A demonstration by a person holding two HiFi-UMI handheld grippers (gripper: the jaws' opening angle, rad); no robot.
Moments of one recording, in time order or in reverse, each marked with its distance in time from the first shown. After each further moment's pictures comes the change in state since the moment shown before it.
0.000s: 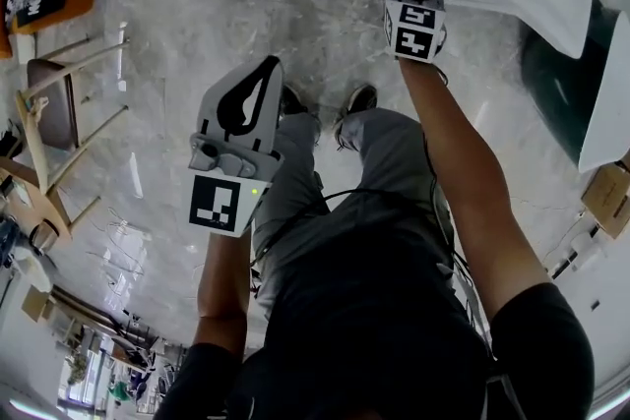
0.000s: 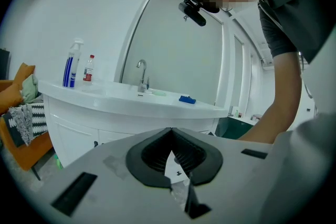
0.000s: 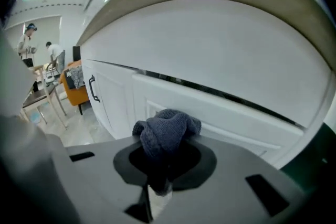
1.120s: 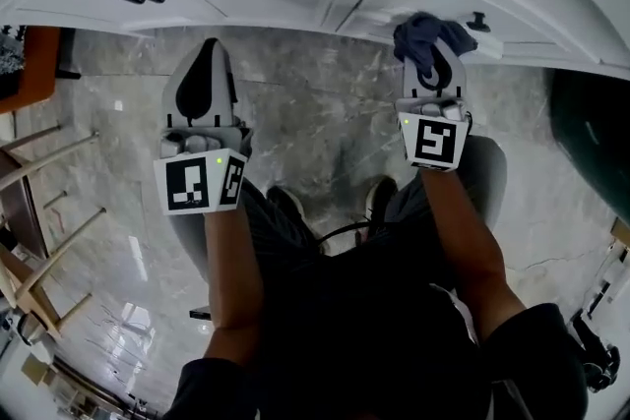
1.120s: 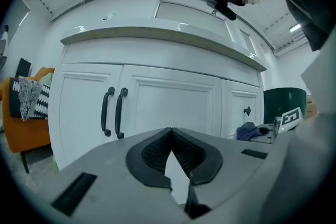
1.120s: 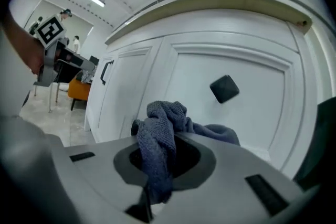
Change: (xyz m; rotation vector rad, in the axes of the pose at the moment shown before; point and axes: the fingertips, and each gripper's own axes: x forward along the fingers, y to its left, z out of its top) left arm 0.155 0.168 -0.209 0.109 -0.236 0.213; right arm 0.065 0.020 -0.086 -0.160 -0.520 -0.043
